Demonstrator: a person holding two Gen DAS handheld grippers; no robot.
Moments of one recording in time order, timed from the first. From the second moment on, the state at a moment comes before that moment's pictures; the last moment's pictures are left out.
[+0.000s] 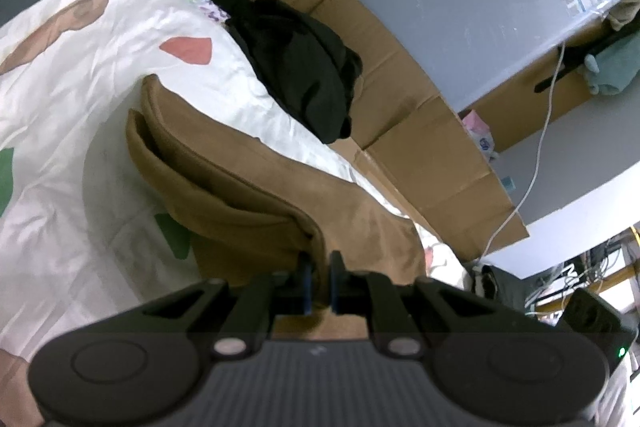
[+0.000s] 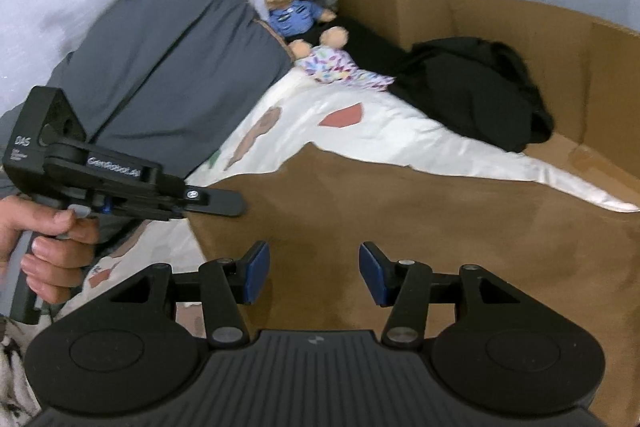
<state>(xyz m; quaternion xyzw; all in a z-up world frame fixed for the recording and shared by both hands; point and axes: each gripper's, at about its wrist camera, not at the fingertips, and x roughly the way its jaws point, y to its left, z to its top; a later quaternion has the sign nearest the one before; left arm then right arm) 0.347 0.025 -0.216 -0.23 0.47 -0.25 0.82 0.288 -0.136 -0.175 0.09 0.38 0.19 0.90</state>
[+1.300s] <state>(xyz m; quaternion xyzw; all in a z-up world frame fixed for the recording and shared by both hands) 0.342 0.055 -0.209 -0.31 0.49 -0.15 0.80 0.301 -0.003 -0.200 -0.09 0.31 0.20 0.93</state>
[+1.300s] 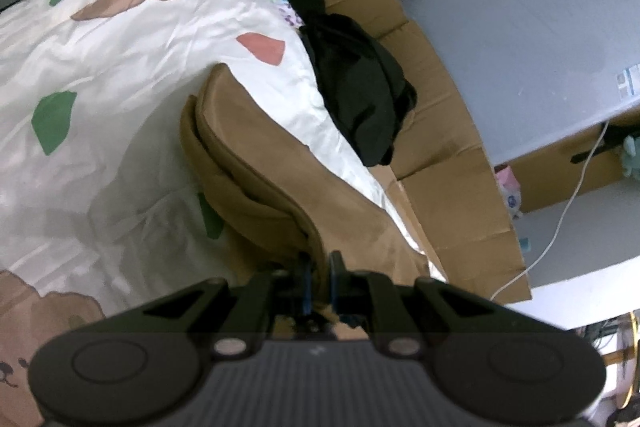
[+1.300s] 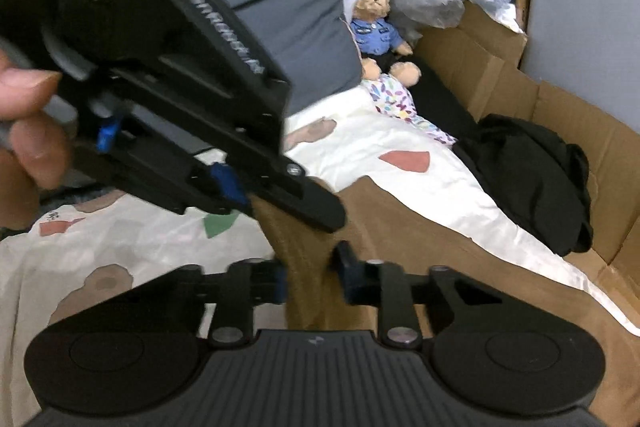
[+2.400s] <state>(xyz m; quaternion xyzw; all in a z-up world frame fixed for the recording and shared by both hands) 0.462 0.100 -0.317 -0.30 0.52 -0.08 0.80 0.323 -0.053 -0.204 0.01 0.36 0.28 0.89</state>
